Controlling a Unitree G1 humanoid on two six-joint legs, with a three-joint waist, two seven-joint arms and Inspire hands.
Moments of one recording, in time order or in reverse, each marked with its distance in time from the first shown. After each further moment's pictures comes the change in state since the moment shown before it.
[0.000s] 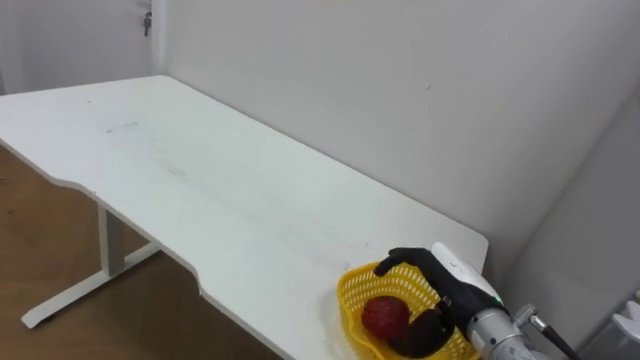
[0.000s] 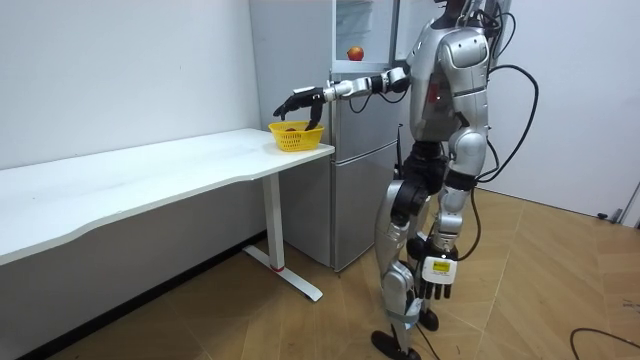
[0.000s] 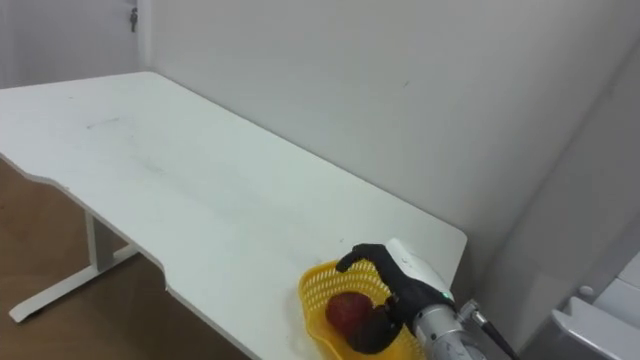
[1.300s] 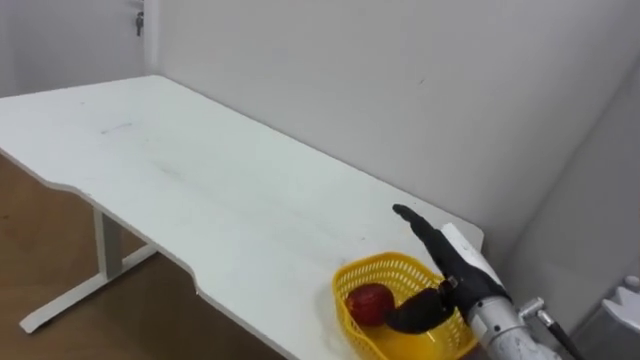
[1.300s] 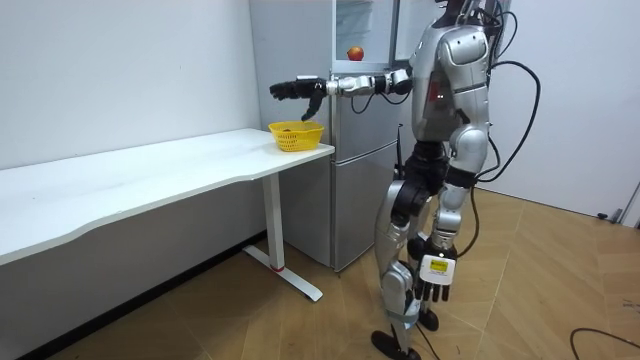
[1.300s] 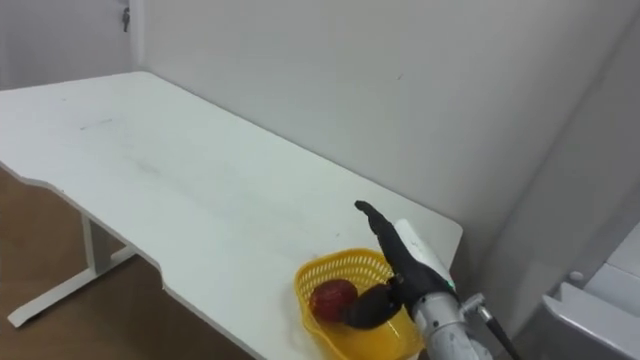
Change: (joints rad) left arm 0.016 -0.026 0.012 -0.037 0.043 -0.008 0.014; right arm 0.002 0.000 -0.049 -0.142 0.123 -0.038 -0.119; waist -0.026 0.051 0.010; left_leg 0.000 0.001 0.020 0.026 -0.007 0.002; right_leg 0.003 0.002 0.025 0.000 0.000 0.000
